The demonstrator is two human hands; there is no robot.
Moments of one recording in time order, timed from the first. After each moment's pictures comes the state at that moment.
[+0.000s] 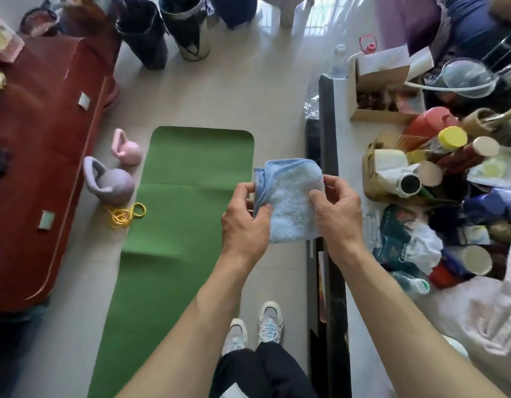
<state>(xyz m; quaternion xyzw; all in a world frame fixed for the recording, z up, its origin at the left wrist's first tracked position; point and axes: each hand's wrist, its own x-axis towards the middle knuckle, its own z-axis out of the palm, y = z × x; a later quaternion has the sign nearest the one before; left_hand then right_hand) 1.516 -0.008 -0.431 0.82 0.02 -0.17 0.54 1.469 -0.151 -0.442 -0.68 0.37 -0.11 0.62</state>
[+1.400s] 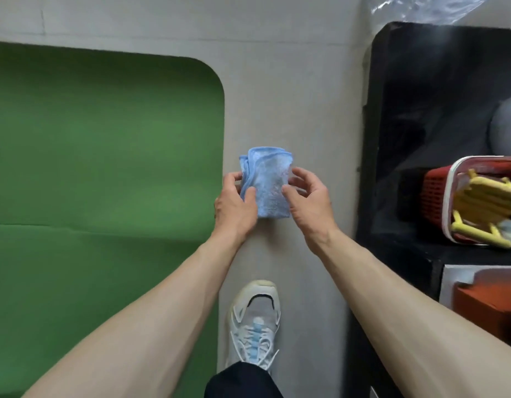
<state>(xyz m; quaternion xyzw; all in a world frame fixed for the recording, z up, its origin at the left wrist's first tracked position) 1.886 -0.181 -1.089 0.84 0.14 -0.36 0.39 1.832 -0.300 -1.071 -0.61 0.51 0.12 0.59</state>
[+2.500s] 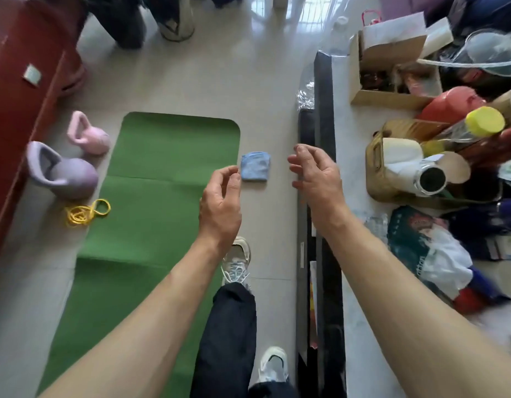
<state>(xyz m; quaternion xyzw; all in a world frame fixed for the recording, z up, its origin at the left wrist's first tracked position) 1.557 -0.044 -0.591 0.78 0.03 -0.13 0.61 1.528 -0.202 -0.565 -0.65 0.34 -0.08 0.68</state>
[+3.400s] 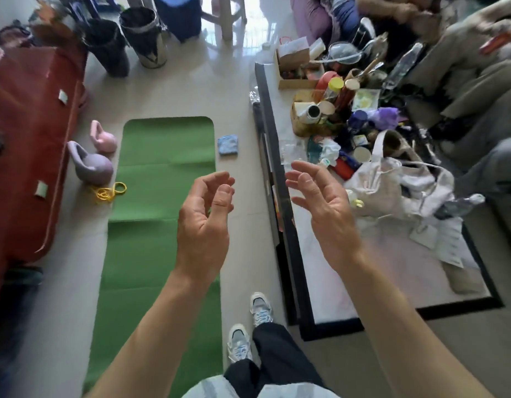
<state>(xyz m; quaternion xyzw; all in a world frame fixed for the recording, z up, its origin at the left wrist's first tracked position) 1.162 0.174 -0.250 0.69 -0.12 -0.17 0.69 1.082 0.013 -0.250 -0.65 0.27 -0.18 0.69</state>
